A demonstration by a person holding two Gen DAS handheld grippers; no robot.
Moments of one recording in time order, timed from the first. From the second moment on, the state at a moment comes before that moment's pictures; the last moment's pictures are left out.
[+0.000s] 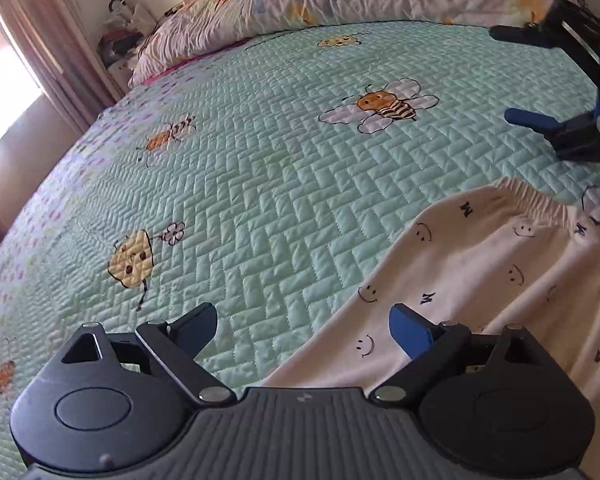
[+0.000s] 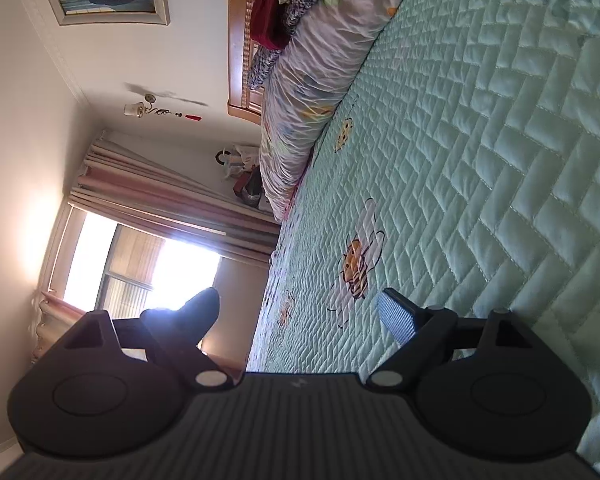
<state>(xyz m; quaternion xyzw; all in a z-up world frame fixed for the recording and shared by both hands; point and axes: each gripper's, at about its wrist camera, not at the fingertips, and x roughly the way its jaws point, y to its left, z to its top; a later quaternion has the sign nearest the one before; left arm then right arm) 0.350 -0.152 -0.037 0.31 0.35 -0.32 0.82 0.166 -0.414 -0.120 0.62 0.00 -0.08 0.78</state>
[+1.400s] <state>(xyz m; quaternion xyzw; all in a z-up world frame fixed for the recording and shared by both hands) 0.392 -0.187 -0.046 0.30 0.34 -0.36 0.81 0.177 -0.411 -0.121 0.58 0.03 -0.08 0.81</state>
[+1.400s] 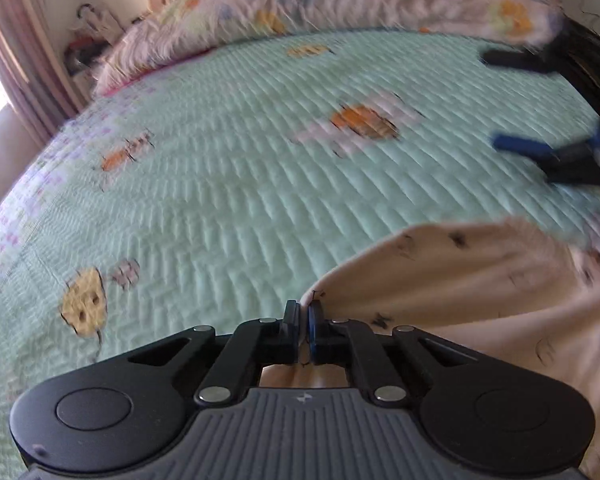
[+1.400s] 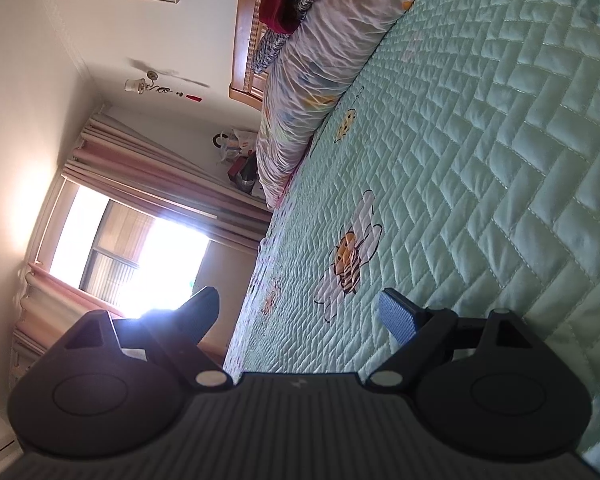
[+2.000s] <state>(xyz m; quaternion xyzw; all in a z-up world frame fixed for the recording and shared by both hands) 0.407 -0.133 -0.040 0.28 0.37 -0.23 0.86 0.174 -0.413 -0.122 0.58 0.03 -0.07 0.81</state>
